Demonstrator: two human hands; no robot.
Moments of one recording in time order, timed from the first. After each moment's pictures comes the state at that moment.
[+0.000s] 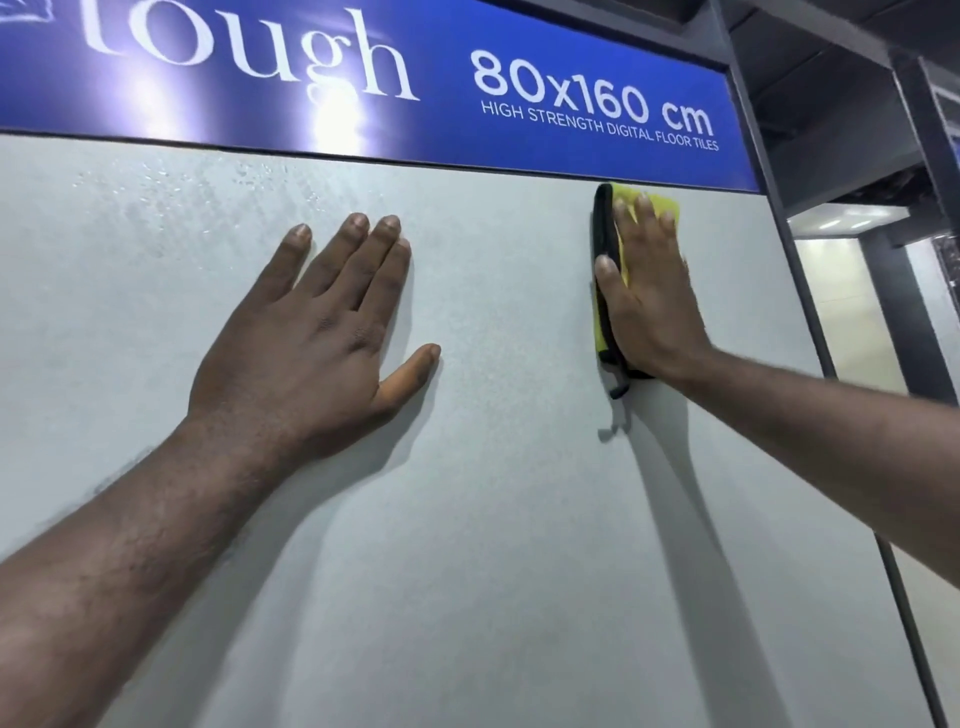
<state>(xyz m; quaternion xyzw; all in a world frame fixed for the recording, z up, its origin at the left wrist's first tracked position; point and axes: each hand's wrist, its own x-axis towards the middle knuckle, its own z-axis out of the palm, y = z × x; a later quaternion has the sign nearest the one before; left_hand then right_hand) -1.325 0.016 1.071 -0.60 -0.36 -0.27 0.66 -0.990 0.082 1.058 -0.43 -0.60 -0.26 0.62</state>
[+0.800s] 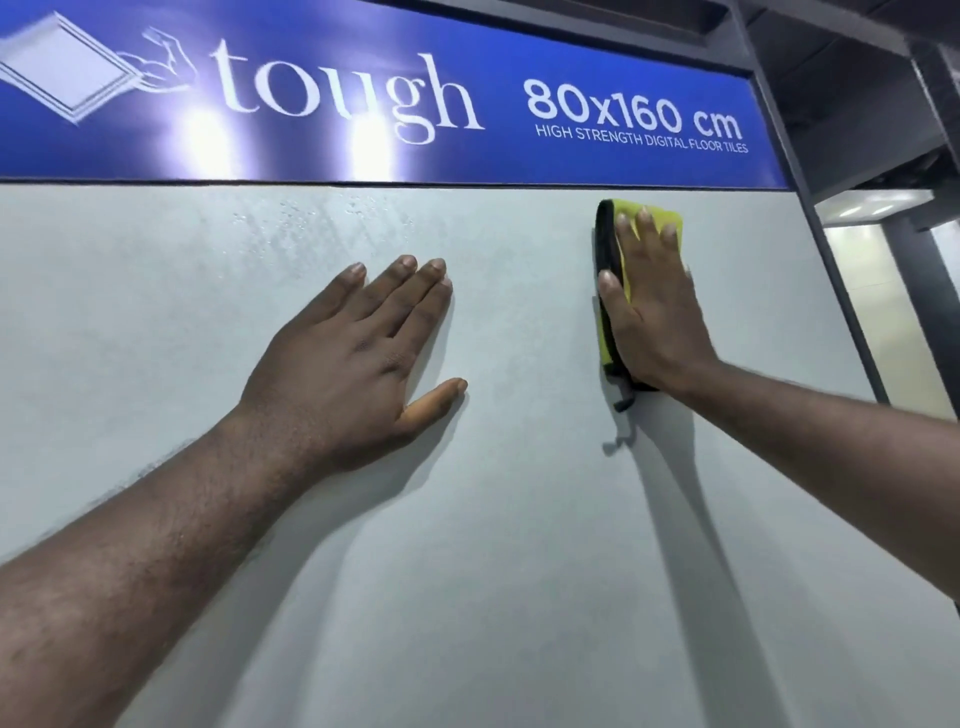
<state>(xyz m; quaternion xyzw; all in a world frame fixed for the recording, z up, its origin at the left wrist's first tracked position) -1.384 -0.011 1.073 -0.63 -0.32 -0.23 0.67 -1.057 0.054 1.047 -0.44 -0.59 -0.24 0.63</state>
